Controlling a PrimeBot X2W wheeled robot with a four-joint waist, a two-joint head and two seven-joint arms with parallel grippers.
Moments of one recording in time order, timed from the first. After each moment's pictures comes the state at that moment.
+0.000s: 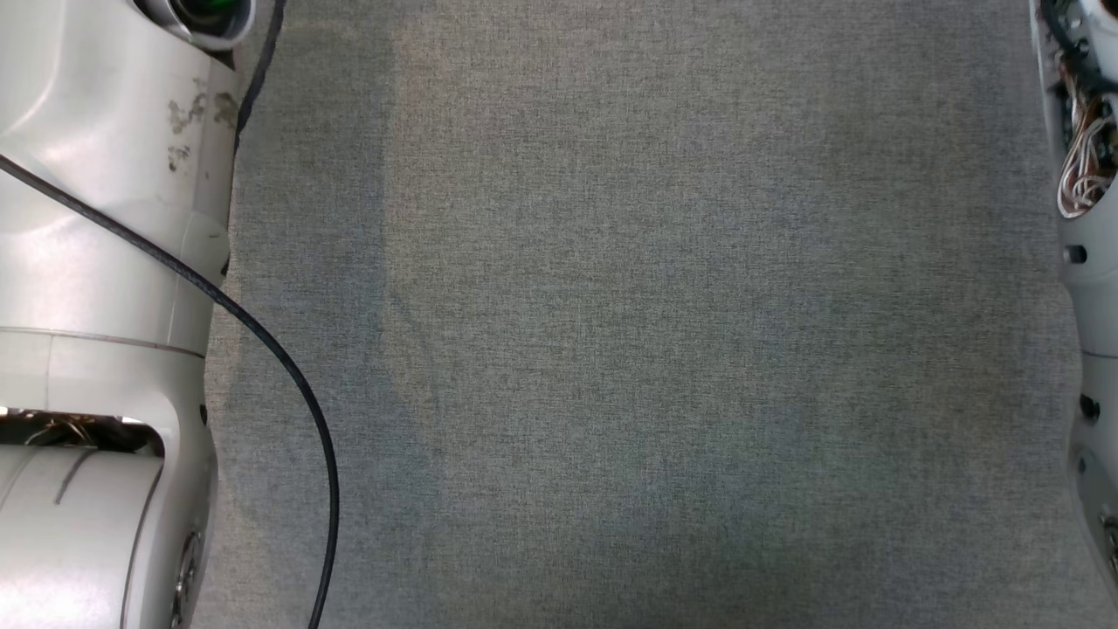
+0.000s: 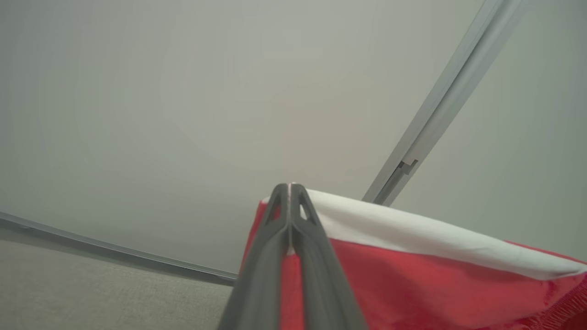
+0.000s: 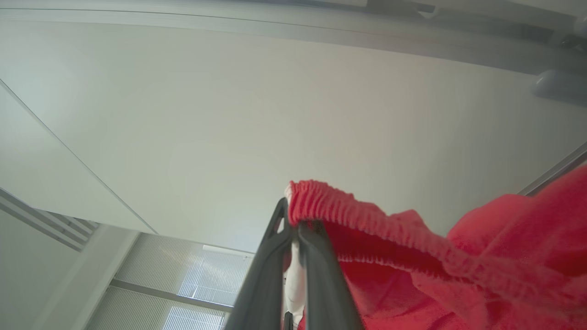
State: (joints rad) left arm -1.36 0.05 -0.15 0.88 -0.65 -0.08 -0.26; right arm -1.31 -0.10 0.20 0.57 1.63 0.13 0.09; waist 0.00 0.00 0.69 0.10
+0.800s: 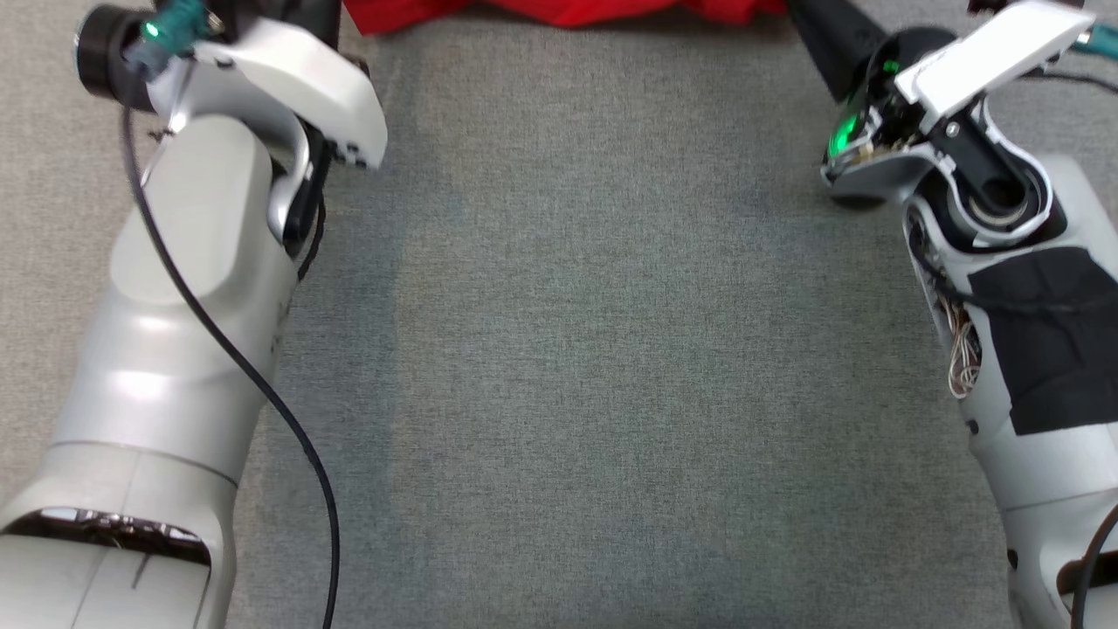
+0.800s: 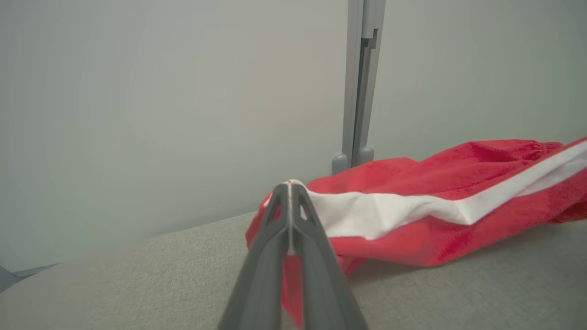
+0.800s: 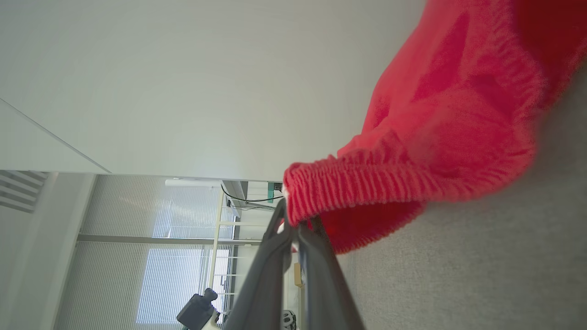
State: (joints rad) left arm -1.13 0.08 -0.28 0.91 -0.28 -0.08 -0.26; right arm -1.01 -0.07 0.23 0.59 1.61 0.13 0.36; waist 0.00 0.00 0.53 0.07
